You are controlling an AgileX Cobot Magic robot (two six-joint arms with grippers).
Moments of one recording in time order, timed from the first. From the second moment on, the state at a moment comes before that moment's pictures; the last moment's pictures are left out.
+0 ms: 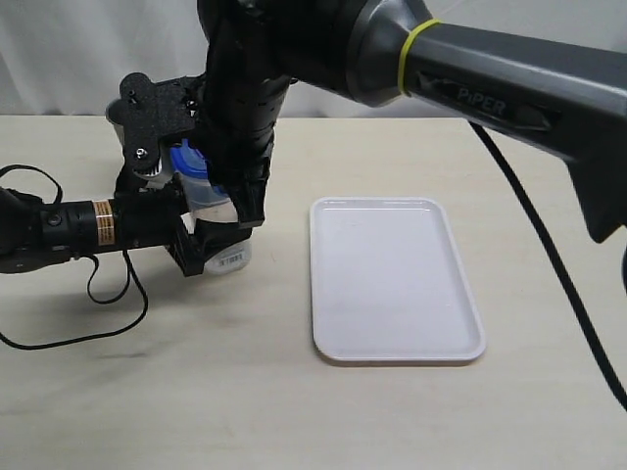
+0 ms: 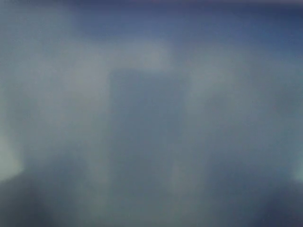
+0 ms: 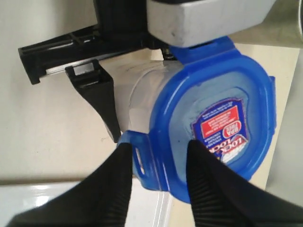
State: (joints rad) left arm -0.11 2.26 -1.02 1.17 -1.10 -0.42; right arm 0.79 2.17 -1.95 -0.18 1.03 -0.94
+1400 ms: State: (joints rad) left arm -0.10 2.26 -1.02 1.19 -1.10 -0.39; right arm 0.73 2.09 -1.85 -0.11 0.93 -0.75
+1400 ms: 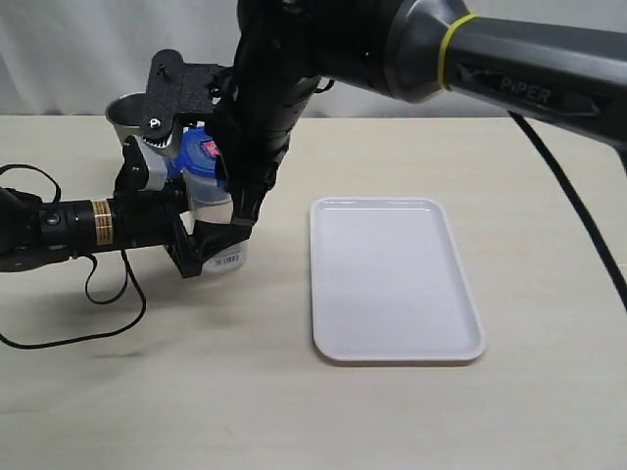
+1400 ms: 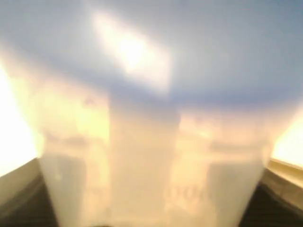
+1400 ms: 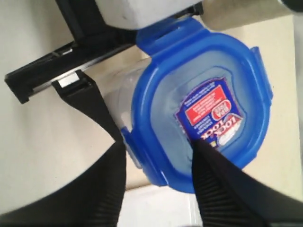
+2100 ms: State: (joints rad) left arm -0.06 2.26 -1.02 1.32 -1.19 -0.40; right arm 0.66 2.02 -1.92 0.05 1.08 -0.67
